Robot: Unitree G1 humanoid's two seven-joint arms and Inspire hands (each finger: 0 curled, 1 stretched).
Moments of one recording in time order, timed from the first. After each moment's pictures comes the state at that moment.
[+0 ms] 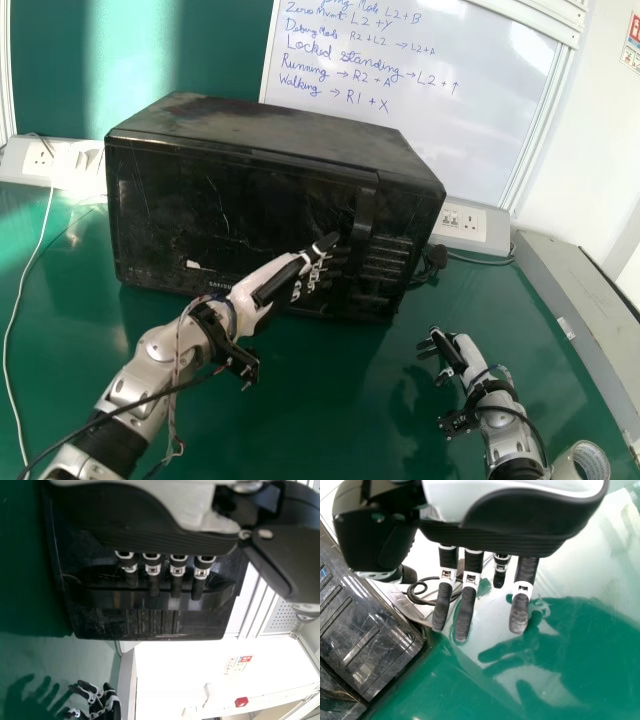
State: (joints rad) left arm -0.86 0.08 -0.02 0.53 -0.12 0.02 -0.41; right arm -1.00 -0.57 0.08 1.27 -0.25 -0.17 0.17
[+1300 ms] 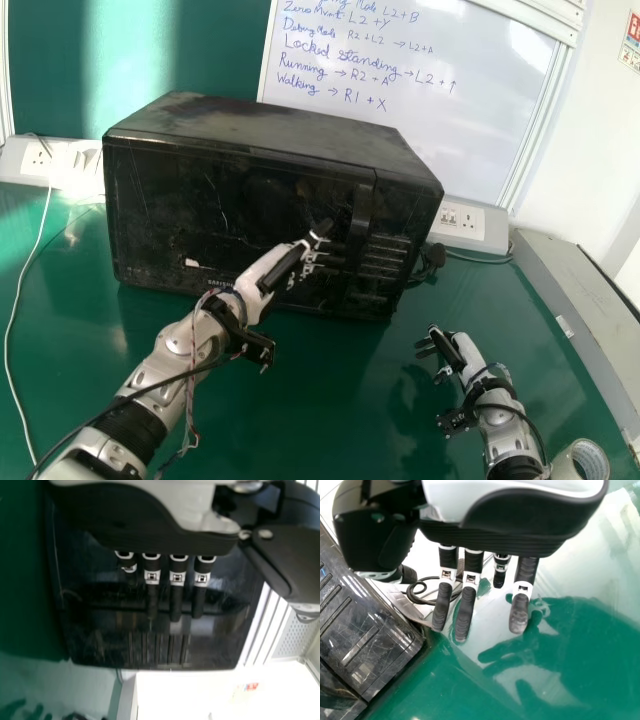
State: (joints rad) left arm -0.98 0.05 0.04 0.78 -0.08 -0.08 -0.19; right arm -1.01 -0.57 0.08 1.28 -0.26 -0.16 0.17
